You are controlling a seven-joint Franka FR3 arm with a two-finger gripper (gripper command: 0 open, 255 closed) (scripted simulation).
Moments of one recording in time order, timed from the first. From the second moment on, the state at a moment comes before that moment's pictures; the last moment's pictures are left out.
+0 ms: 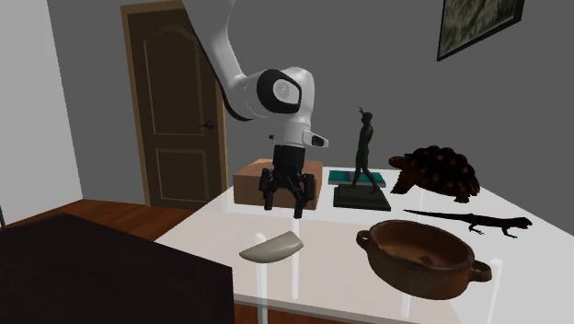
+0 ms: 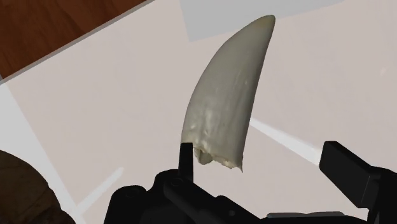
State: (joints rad) arm -0.24 0.55 -0.18 -2.06 0.01 2.36 -0.15
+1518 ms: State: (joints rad) arm -0.25 0.61 -0.17 -2.06 0.01 2.42 -0.16
